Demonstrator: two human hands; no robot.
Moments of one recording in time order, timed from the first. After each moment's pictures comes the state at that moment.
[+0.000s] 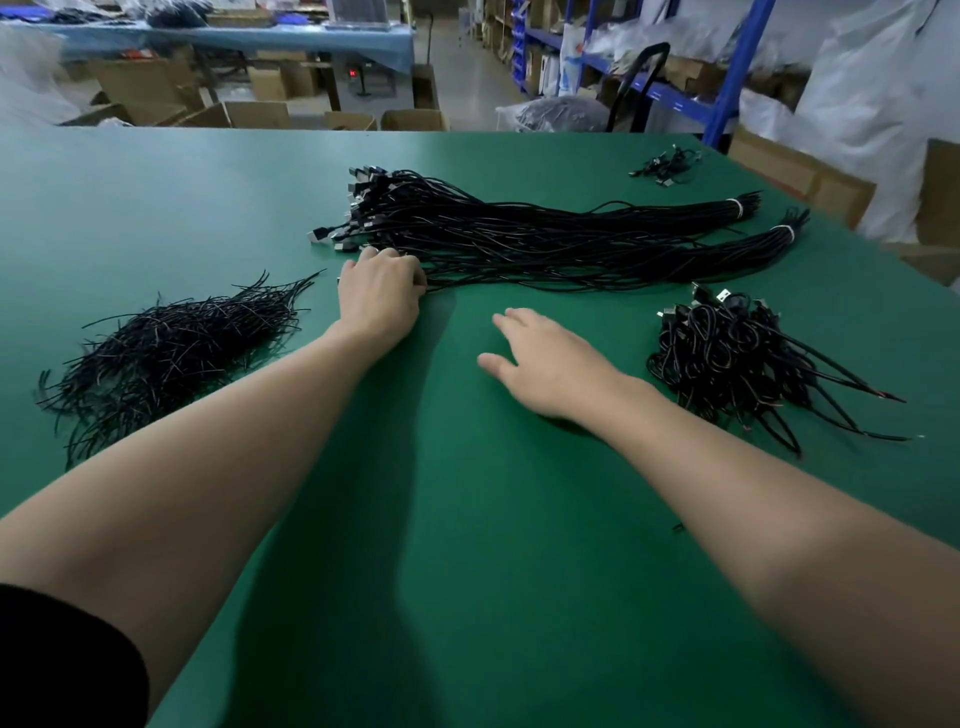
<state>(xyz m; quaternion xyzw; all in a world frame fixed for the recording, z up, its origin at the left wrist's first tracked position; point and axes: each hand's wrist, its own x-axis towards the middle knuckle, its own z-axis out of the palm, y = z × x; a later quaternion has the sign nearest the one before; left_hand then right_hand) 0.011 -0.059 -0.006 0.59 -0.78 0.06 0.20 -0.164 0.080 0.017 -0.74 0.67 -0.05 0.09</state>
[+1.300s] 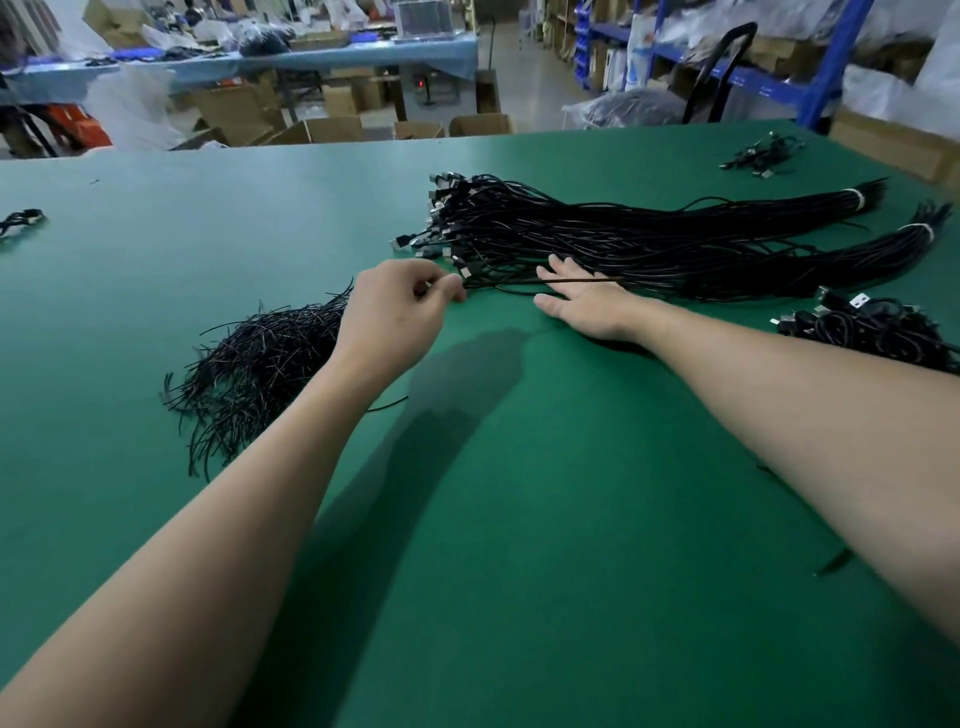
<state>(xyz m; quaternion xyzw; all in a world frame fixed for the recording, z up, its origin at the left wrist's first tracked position) 0.077 0.017 0.033 0.56 -0.72 -0.17 0.39 -0.165 -0.053 -0.005 -0.75 0.64 -0.07 0.15</state>
